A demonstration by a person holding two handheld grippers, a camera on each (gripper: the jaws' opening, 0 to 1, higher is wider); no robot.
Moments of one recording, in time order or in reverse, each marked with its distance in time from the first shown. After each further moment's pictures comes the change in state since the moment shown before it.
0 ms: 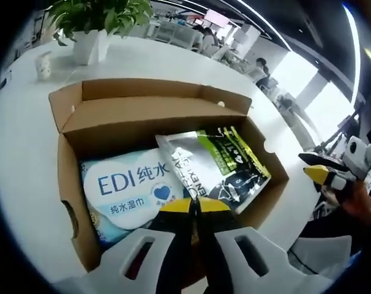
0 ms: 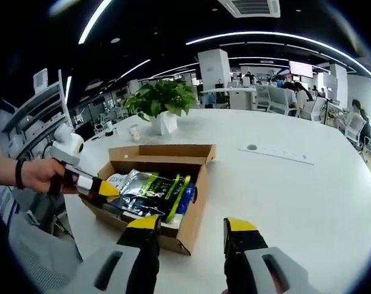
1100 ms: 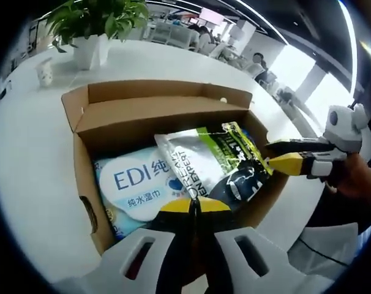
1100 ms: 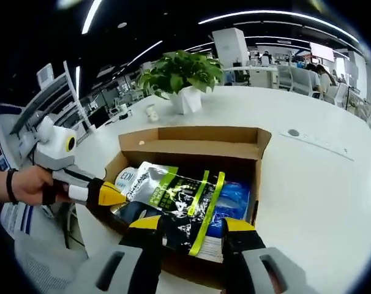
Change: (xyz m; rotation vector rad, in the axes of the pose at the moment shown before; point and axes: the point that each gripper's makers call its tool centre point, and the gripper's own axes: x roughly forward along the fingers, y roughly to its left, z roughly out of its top) left arm -0.006 0.020 -0.001 0.047 0.008 0.012; right arm 0.080 0.050 -0.009 0.028 0.173 0.125
